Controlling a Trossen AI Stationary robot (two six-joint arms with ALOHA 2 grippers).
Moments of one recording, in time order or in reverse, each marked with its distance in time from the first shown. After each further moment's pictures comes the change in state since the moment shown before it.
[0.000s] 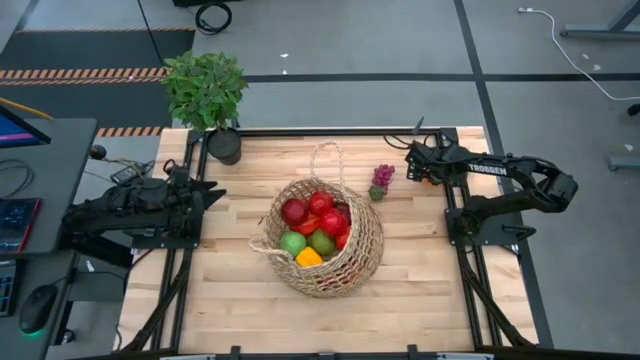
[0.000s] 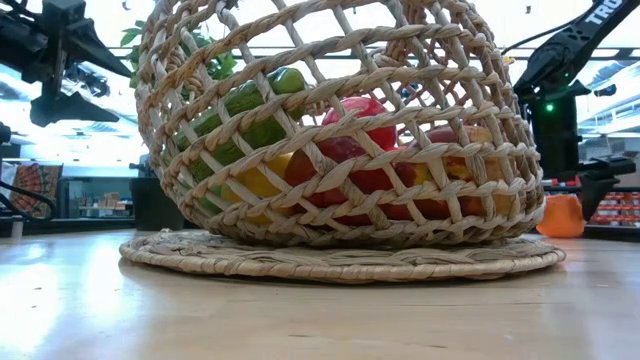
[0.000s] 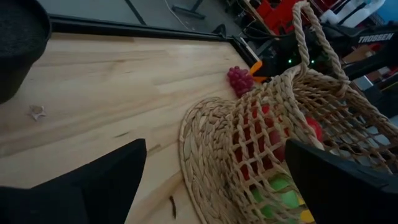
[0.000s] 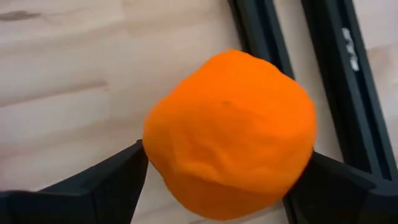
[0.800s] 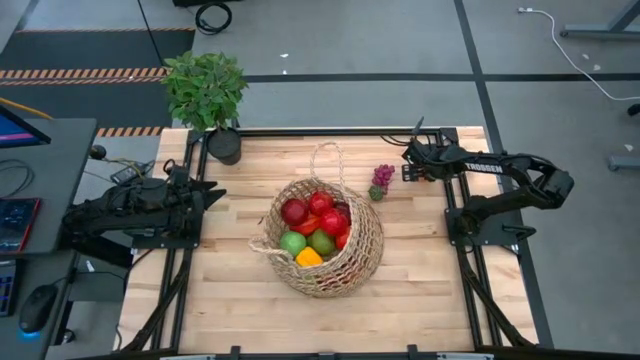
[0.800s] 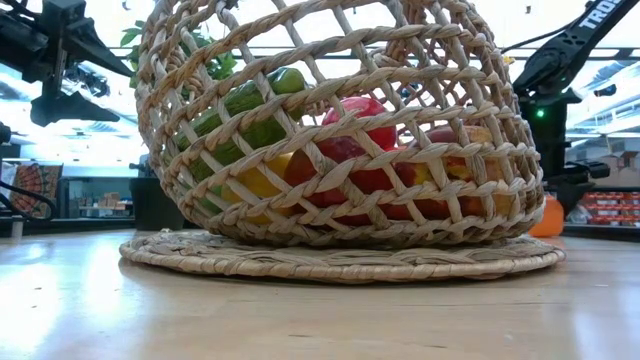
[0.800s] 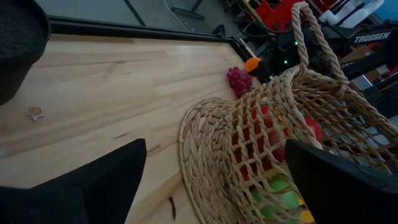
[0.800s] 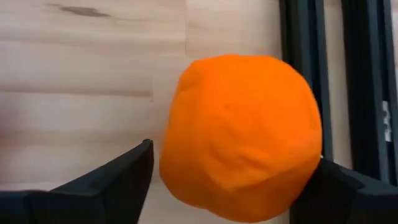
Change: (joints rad) left arm 0.000 0.000 0.000 0.003 0.000 0.003; right arm -0.002 0.040 -0.002 0.138 0.024 -0.281
